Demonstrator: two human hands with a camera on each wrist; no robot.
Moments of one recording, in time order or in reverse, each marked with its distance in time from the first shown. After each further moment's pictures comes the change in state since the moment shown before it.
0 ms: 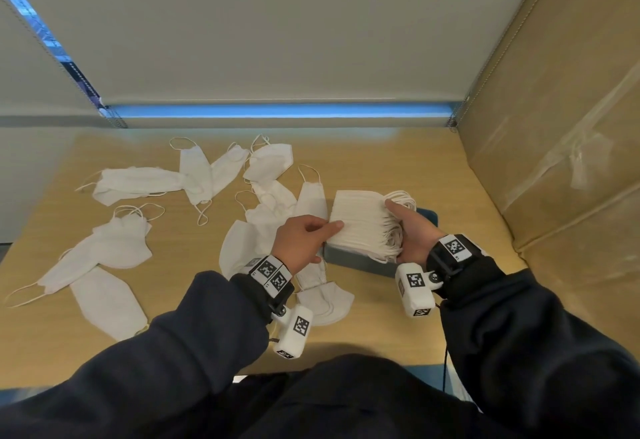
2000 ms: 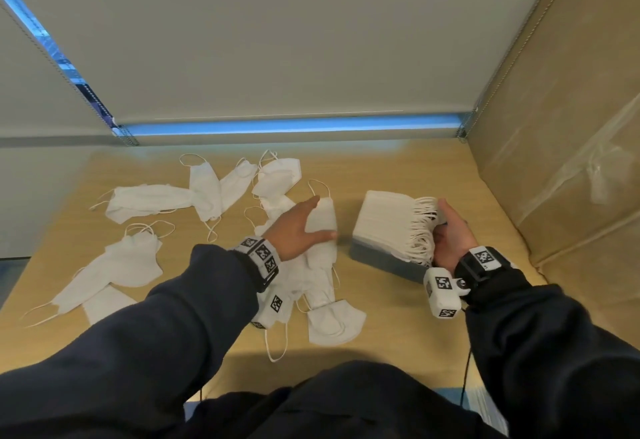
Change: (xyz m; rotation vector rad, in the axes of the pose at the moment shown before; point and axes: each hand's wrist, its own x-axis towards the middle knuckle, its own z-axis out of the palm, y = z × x) left_hand 0.051 0.019 -0.048 0.666 -0.201 0.302; right_hand 0.017 -0.018 -0.035 0.334 0.135 -0.203
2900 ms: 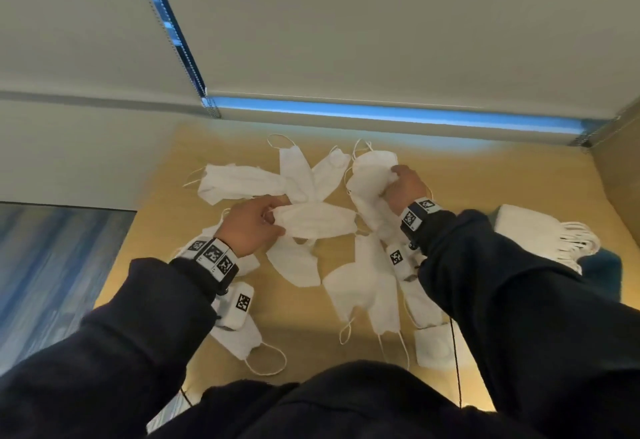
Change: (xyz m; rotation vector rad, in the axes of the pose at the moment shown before) left_hand -0.090 -0.187 -0.170 -0.046 0.214 -0.253; right_hand 0.125 0.095 0.270 -1.471 0.094 -0.538
